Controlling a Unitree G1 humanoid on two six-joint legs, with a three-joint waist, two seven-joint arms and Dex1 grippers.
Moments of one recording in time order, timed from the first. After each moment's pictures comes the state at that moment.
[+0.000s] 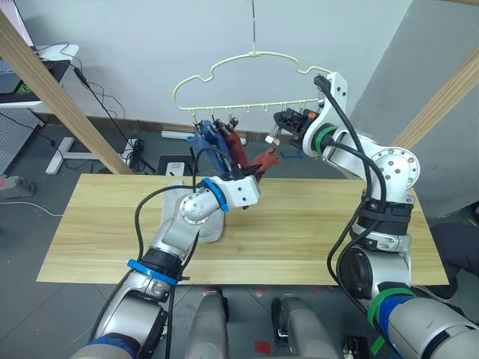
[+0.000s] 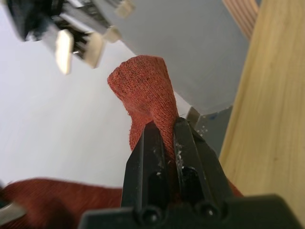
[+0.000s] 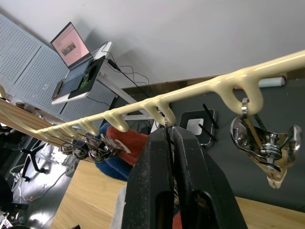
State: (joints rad) left arm -0.58 0.33 -0.26 0.32 0.31 -0.33 -0.47; right arm -0.97 -0.06 -0.33 0.00 0.77 1.17 -0.11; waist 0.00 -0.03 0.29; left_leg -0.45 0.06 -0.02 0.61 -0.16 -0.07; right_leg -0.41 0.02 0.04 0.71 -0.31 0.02
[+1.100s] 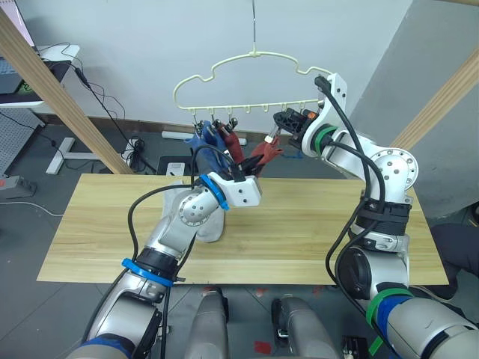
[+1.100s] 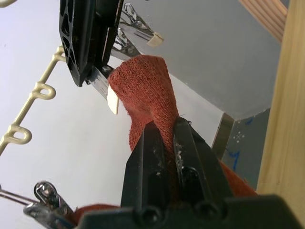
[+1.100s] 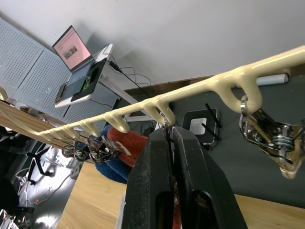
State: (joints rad) left arm -0.58 0.37 -0.27 0.25 0.37 -0.38 -0.34; right arm -0.97 -0.03 -0.36 0.00 0.78 1.18 -0.14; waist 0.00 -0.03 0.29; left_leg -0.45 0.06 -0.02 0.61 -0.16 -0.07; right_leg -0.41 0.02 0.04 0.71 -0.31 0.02
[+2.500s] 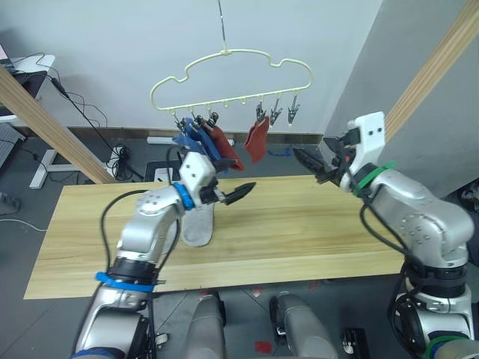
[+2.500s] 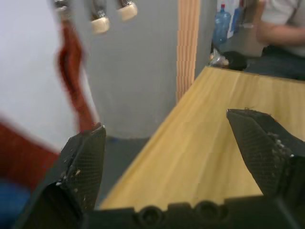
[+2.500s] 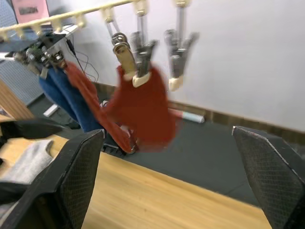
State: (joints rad) left arm -0.46 0.47 0.02 0.00 -0.44 0.40 -0.83; right arm -0.52 -0.39 -0.02 -0.43 0.55 0.83 0.16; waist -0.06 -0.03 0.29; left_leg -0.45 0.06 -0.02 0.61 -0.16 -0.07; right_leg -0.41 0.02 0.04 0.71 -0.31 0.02
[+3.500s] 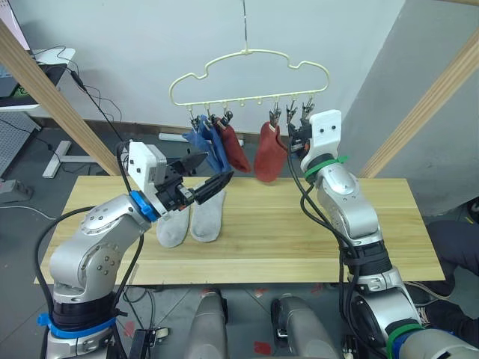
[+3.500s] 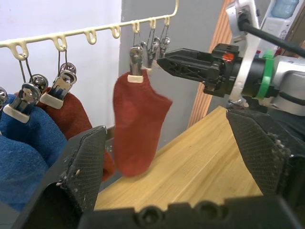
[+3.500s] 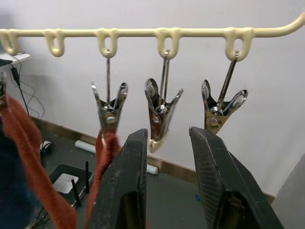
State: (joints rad) left arm -0.29 0.52 0.23 -0.44 -0.75 0.70 -0.62; right arm -0.66 -0.11 0.07 0.04 0.08 0.33 0.04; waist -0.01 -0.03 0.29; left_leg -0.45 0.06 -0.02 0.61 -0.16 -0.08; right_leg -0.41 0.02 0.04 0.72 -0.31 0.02
